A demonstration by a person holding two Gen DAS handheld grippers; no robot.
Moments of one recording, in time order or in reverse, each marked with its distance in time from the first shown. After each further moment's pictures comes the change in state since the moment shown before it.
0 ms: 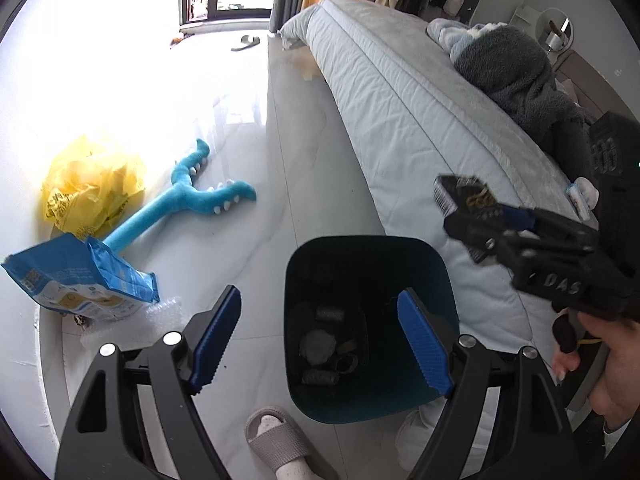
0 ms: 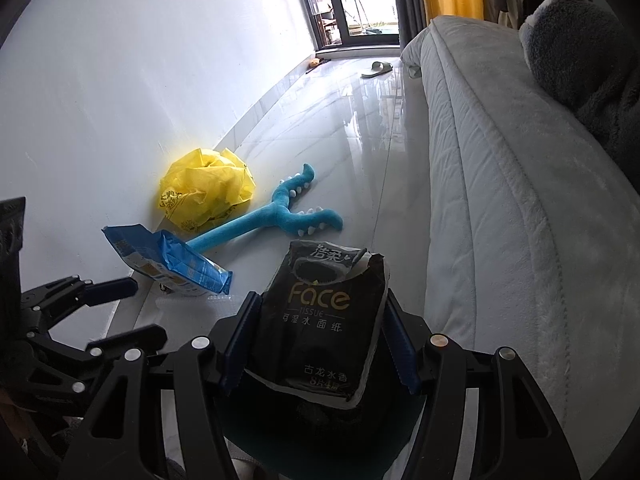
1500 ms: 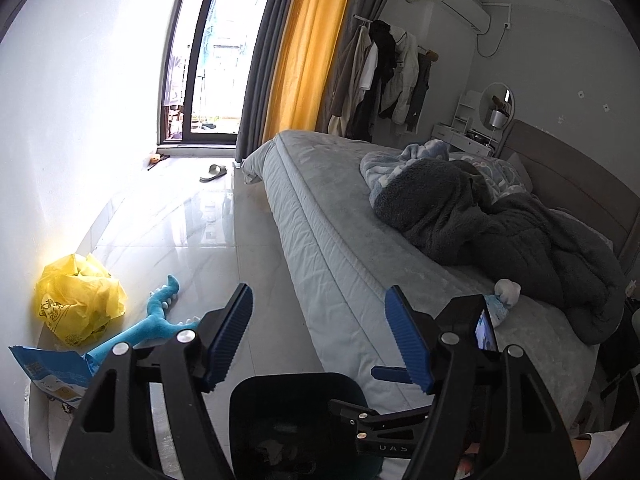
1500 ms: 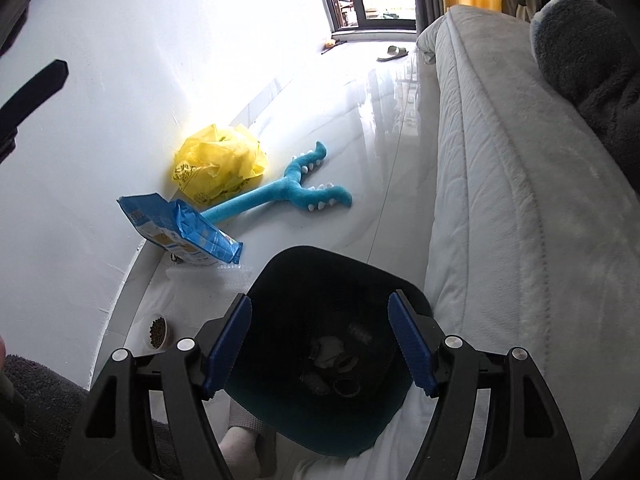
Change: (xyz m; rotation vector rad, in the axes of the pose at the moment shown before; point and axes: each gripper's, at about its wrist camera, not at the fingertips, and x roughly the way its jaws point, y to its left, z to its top) left arm -0.108 -0.077 0.048 0.070 -0.451 -0.114; right arm -0.032 -0.004 -0.008 -0.040 0.056 0.040
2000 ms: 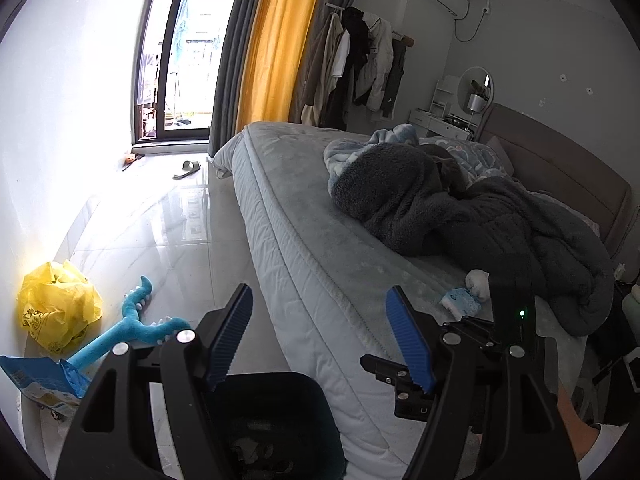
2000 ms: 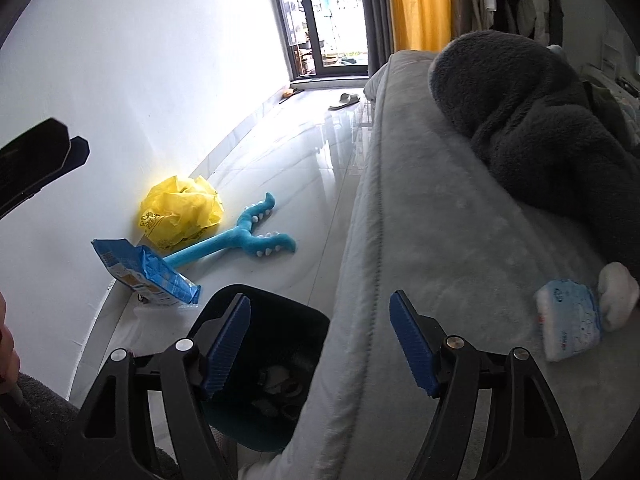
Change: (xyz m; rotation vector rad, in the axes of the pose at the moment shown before) left arm 0.021 -0.050 0.001 0.044 0.042 -0.066; right arm -0.073 -0.063 -0.008 0.041 -0.169 -0.141
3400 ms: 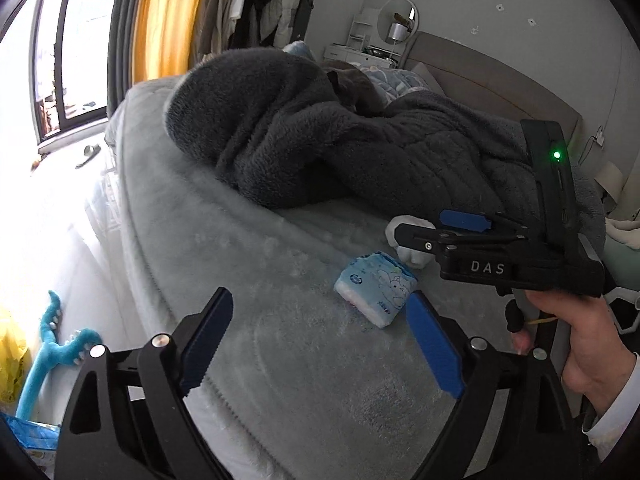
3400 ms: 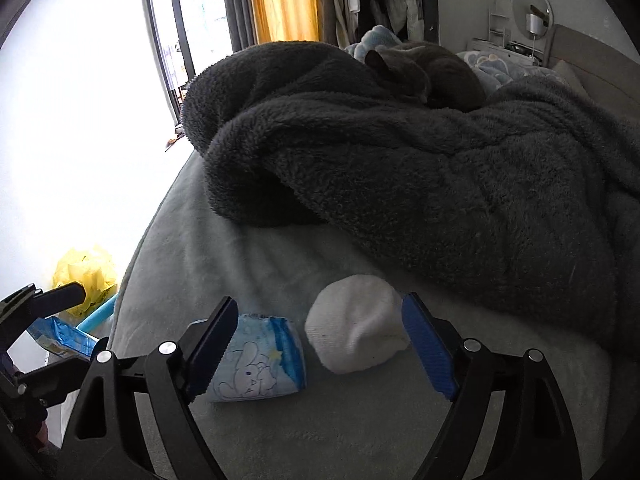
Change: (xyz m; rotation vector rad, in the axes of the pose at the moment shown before) left arm 0.147 -0.124 -0.016 0.160 0.216 -0.253; right arm -0.053 -0.201 -0.005 0.233 -0.088 -0.293
